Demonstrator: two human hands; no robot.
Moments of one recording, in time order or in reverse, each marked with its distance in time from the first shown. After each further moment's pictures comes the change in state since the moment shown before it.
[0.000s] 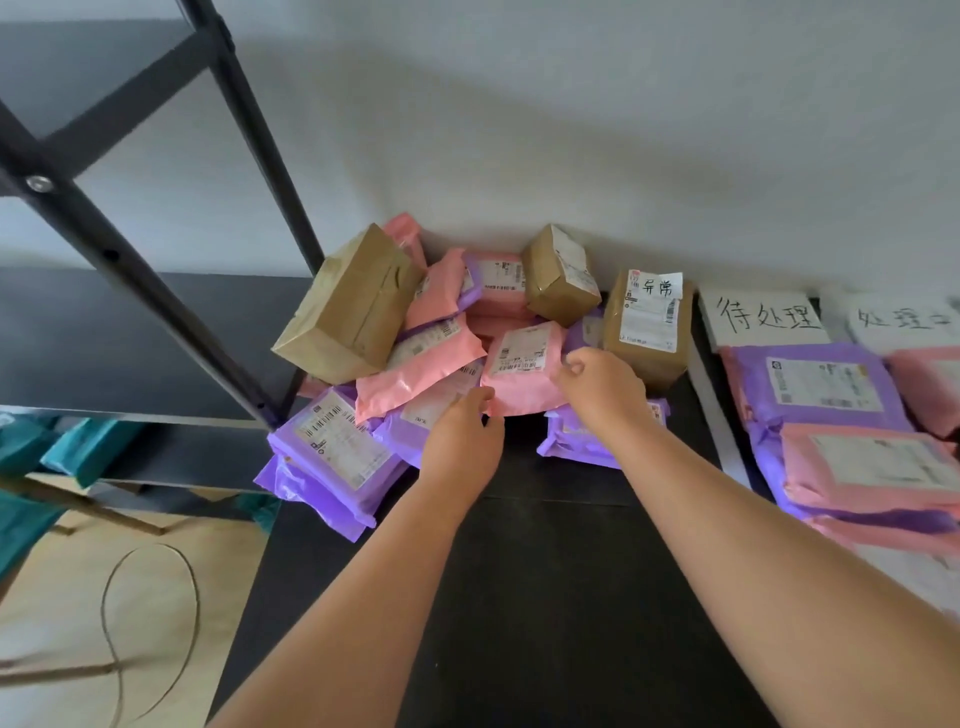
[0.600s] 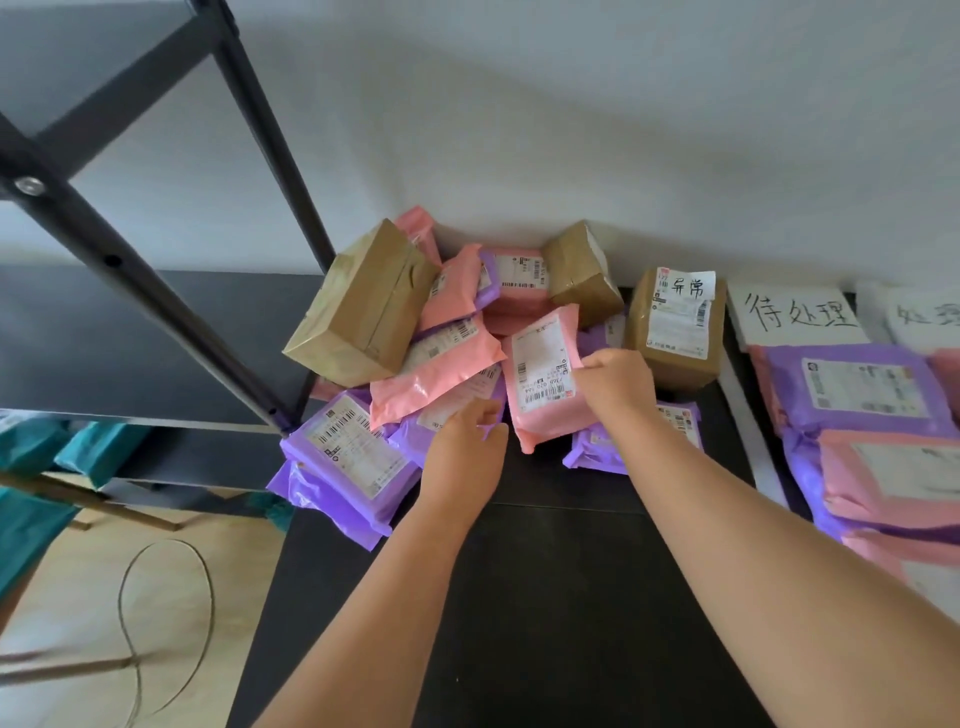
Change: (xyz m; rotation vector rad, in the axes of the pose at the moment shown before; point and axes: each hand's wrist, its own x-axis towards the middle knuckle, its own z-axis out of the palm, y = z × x) left_hand 0.004 -0.012 -0.014 -0.099 0.002 -0.059; right_hand 0.032 -0.005 0.022 0.250 0.023 0.175
